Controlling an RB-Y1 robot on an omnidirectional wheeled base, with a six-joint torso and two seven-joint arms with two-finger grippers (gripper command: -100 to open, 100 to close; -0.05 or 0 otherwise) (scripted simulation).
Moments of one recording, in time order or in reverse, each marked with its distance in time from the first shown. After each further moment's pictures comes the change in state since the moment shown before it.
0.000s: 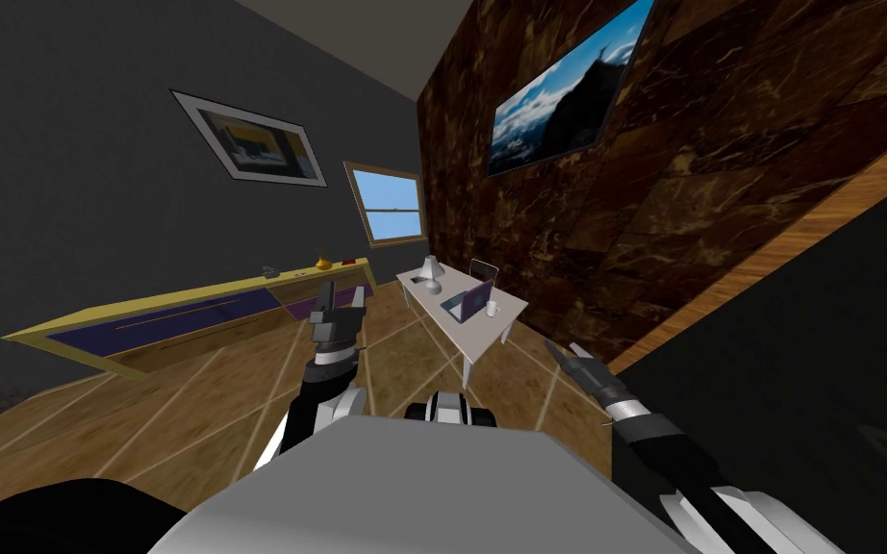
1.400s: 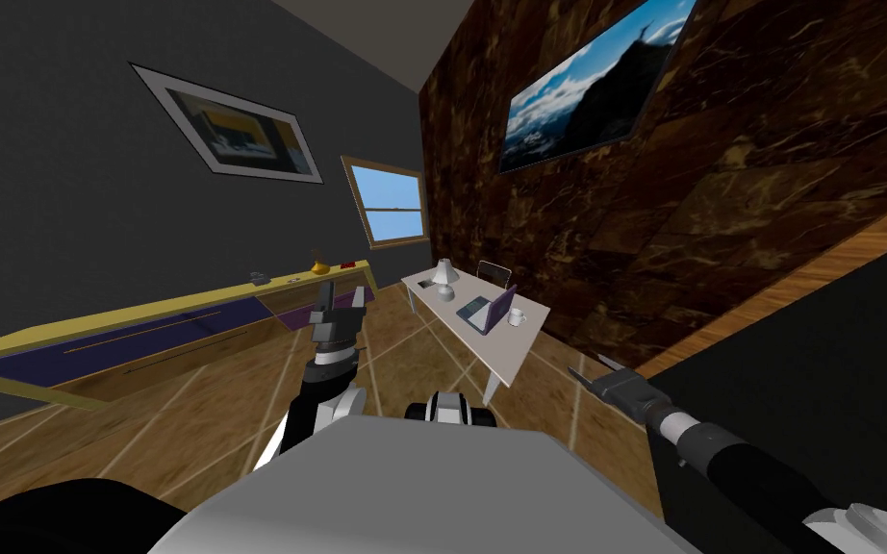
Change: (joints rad) left arm 0.000 0.000 0.000 0.000 0.000 0.000 0.000; right arm 0.193 -0.365 -0.108 0.054 0.191 0.098 0.140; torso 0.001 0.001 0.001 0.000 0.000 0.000
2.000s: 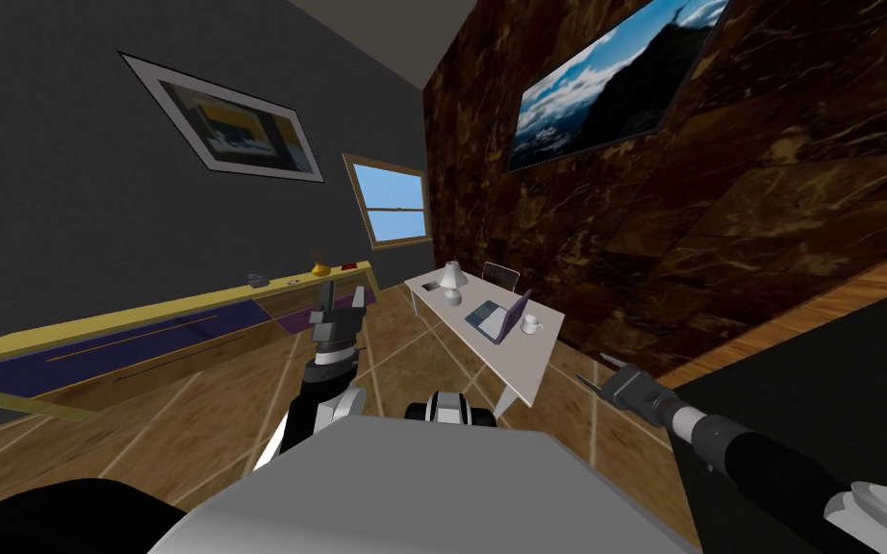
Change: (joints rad) left arm 0.000 0.000 0.000 0.000 0.000 0.000 0.000; right arm 0.075 -0.166 -0.042 0.019 0.065 0.024 0.053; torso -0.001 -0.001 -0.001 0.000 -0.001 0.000
